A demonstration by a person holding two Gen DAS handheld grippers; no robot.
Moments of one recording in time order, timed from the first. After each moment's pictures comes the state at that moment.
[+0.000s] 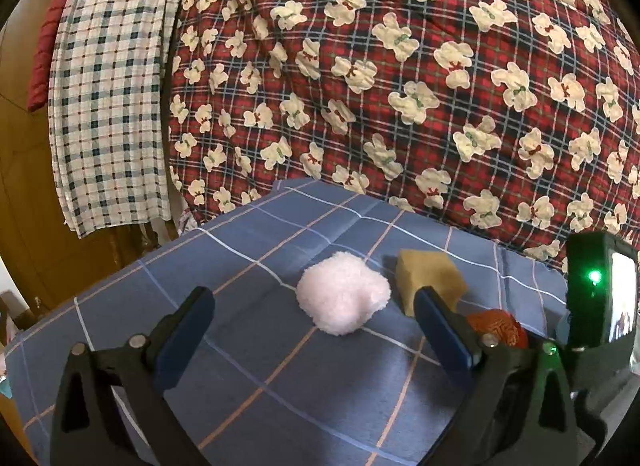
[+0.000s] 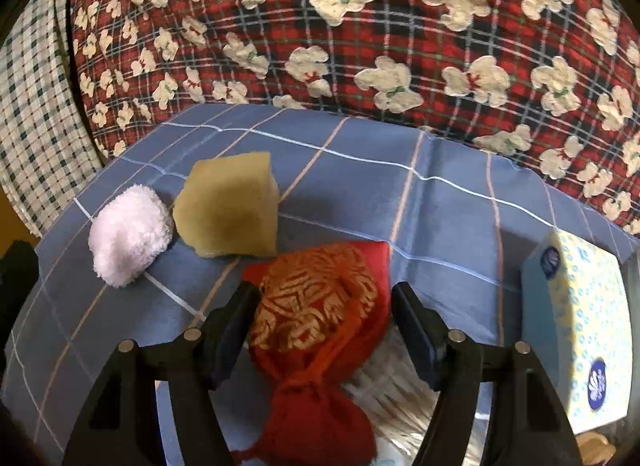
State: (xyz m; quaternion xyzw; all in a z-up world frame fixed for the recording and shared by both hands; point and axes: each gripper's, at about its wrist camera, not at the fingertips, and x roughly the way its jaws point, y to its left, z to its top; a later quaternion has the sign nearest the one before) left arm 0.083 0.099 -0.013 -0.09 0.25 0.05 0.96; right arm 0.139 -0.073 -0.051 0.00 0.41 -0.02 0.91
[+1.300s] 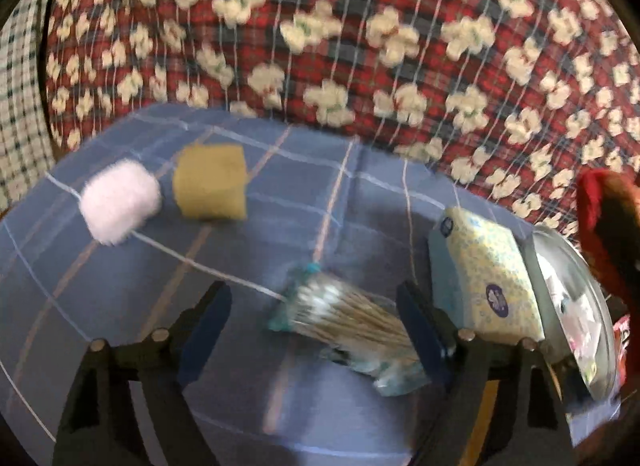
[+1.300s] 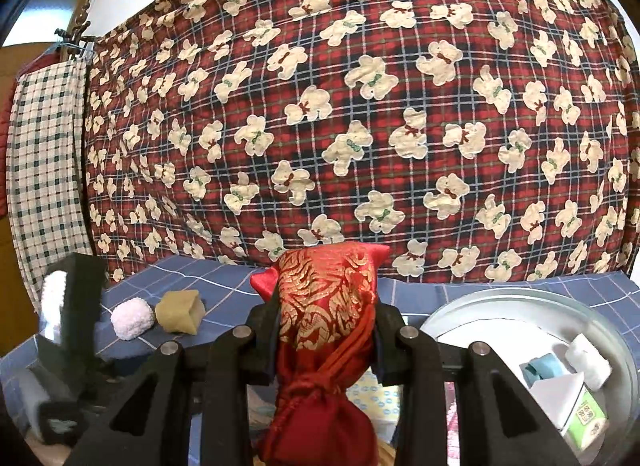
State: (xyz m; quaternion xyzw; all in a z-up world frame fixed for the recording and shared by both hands) left arm 0.078 -0.037 -0.023 -0.08 0.37 -0.14 0.92; right arm -0.025 -0.198 0.040 0.03 0.14 -0.06 0.99
